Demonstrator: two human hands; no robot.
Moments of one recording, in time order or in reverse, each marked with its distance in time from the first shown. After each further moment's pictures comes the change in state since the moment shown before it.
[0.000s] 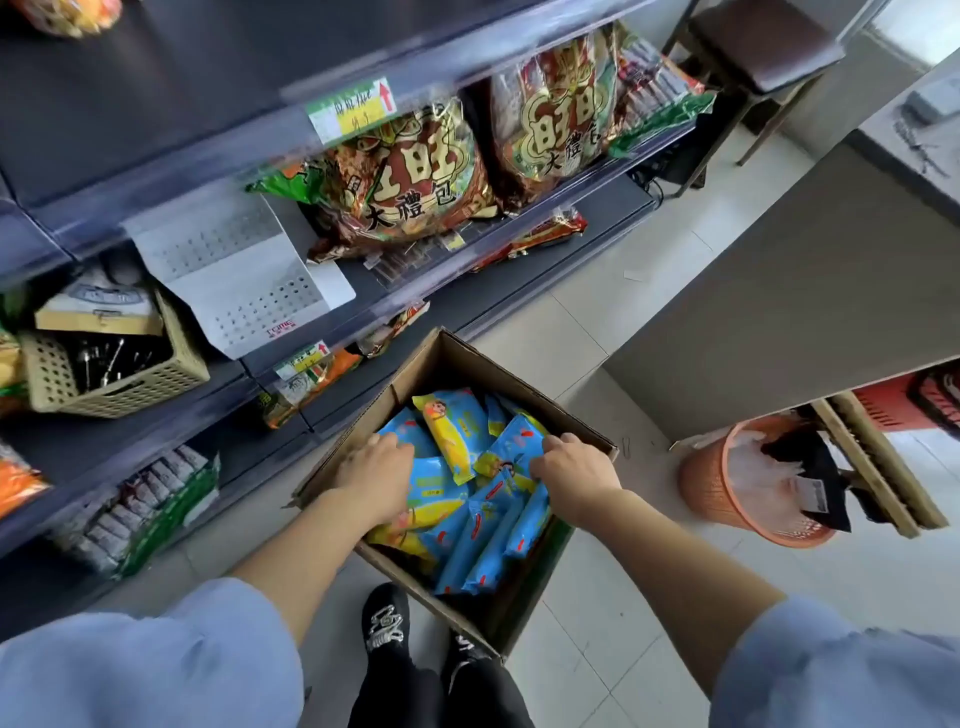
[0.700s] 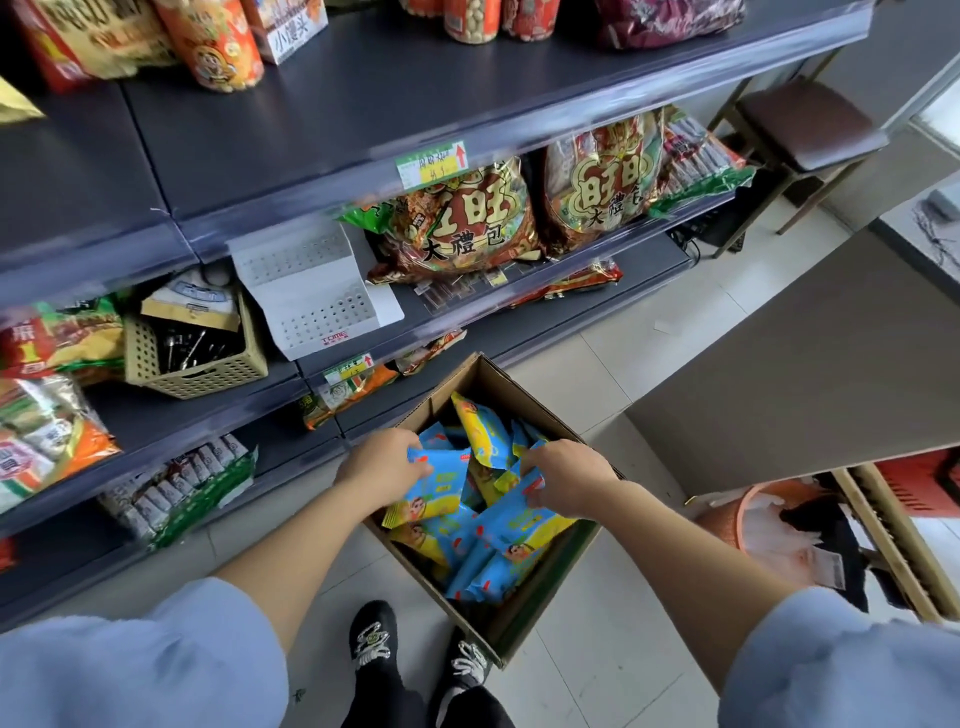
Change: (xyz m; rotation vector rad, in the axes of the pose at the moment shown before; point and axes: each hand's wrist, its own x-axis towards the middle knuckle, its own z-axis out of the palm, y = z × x) left_hand -0.041 -0.016 -0.035 -0.563 0.197 -0.228; right_hand -0.005 -0.014 -0.060 0.236 0.002 -0.103
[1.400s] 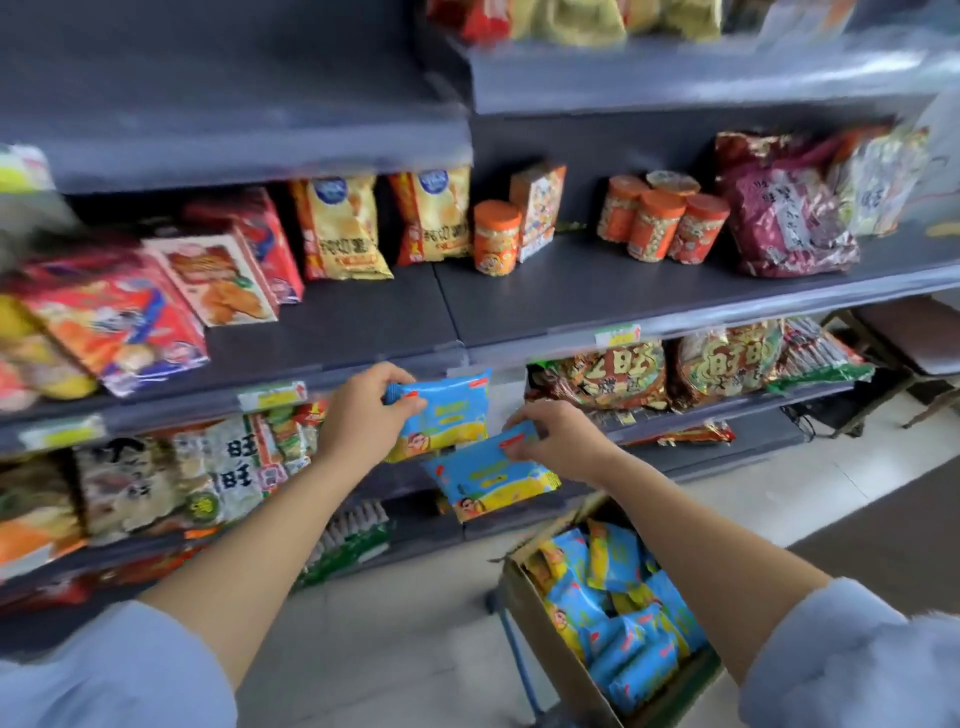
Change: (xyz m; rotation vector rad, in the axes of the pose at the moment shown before) left_hand -0.177 -0.112 -0.237 -0.496 0.777 0.035; right_hand -0.038 -0.246 -0.152 0.415 0.302 -0.374
